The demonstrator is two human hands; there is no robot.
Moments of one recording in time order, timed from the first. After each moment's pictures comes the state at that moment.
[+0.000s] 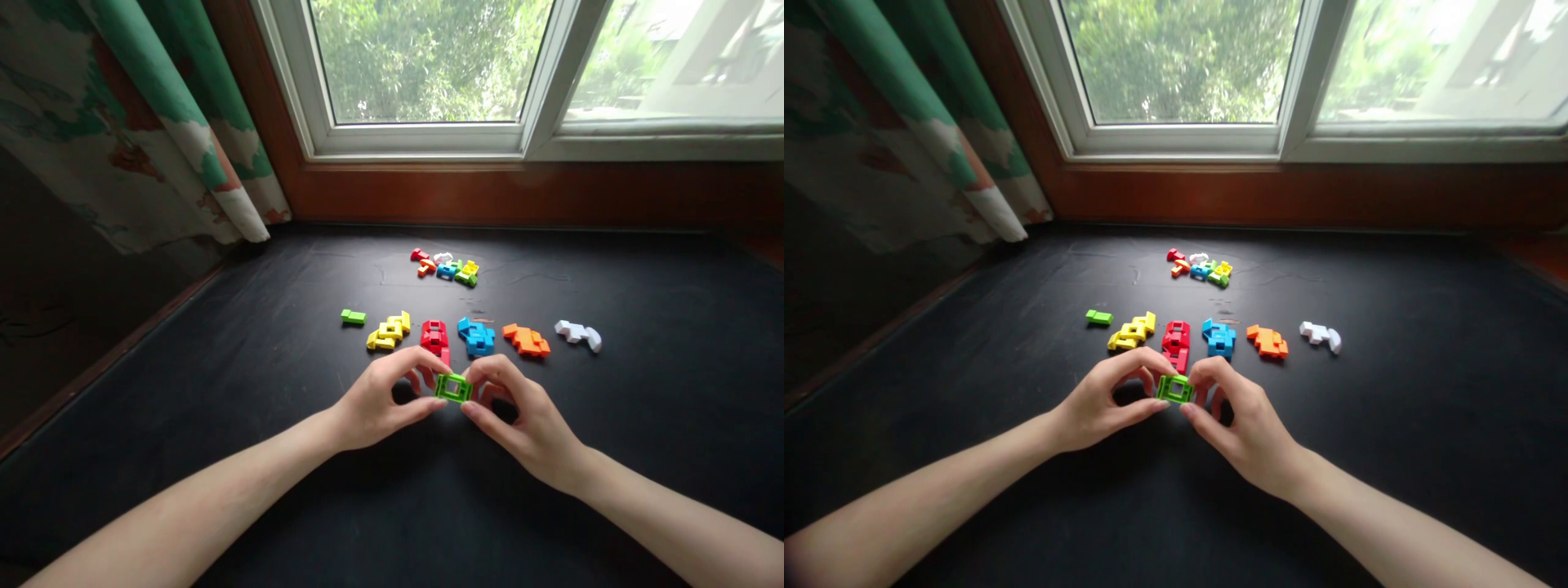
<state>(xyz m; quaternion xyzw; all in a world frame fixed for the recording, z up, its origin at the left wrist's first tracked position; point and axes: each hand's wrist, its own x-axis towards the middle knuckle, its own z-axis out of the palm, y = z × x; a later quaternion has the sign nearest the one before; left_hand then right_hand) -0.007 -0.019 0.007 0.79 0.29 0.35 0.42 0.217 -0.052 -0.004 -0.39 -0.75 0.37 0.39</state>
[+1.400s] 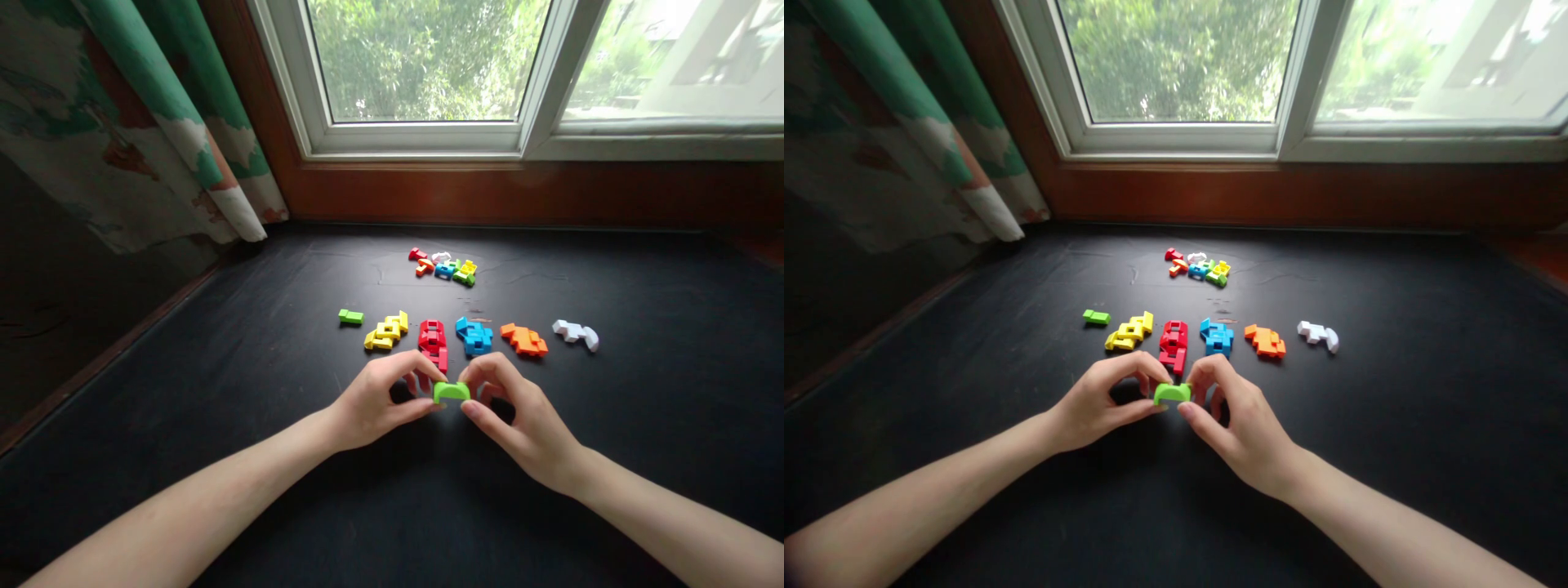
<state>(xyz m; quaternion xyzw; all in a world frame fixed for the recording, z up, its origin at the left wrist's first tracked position) -0.007 -0.019 0.009 0.80 0.32 0.32 0.41 0.216 -0.052 0.000 -0.42 -0.75 0.37 0.36</state>
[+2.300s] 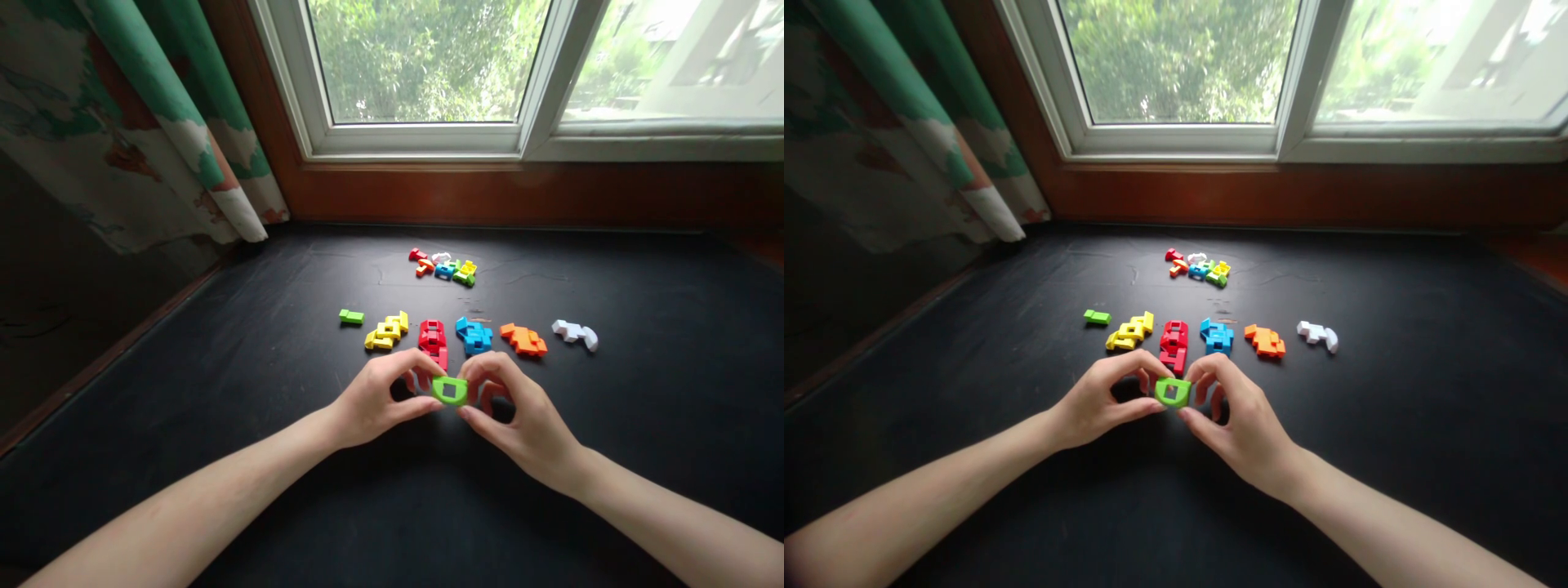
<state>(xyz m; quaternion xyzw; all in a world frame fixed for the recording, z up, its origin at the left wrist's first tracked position) -0.009 -0.017 0.007 0.80 0.33 0.31 0.40 0.214 -0.052 -0.005 -0.39 -0.74 0.37 0.40</state>
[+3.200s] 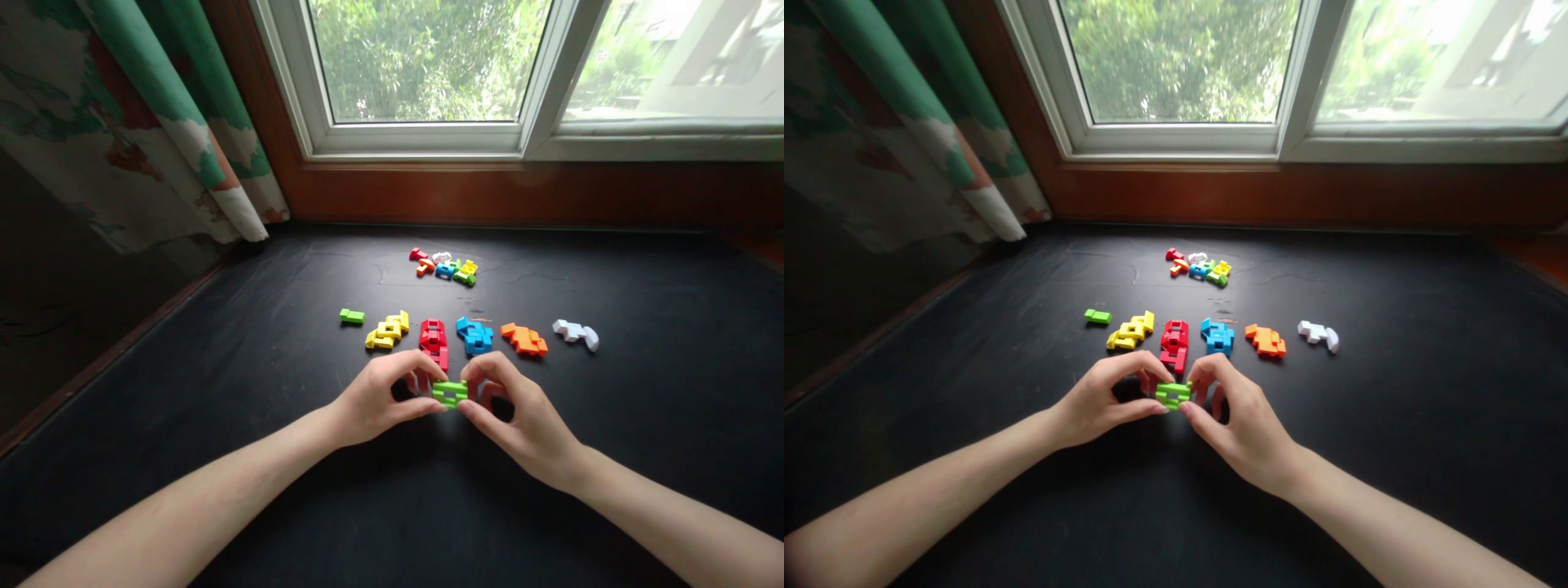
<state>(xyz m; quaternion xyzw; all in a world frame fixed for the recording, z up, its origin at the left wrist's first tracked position) -0.009 -0.016 0.006 0.80 0.31 0.31 0.41 0.215 -0.052 -0.004 -0.41 -0.74 0.37 0.37</state>
